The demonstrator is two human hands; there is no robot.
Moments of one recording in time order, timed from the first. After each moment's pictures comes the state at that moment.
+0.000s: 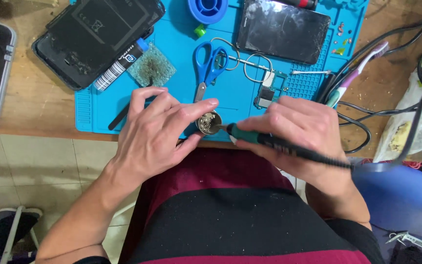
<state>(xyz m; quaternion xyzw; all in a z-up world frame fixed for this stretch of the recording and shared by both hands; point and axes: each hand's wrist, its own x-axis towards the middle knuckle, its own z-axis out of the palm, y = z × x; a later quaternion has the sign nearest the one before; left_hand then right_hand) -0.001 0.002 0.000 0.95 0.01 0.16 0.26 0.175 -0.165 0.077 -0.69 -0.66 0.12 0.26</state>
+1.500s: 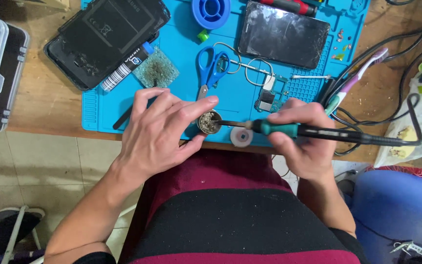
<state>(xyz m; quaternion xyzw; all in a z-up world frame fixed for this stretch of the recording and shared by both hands) -0.001 -0.001 -0.003 0.95 0.03 0.18 0.25 0.172 -0.208 0.016 -0.67 -0.44 0.22 0.55</state>
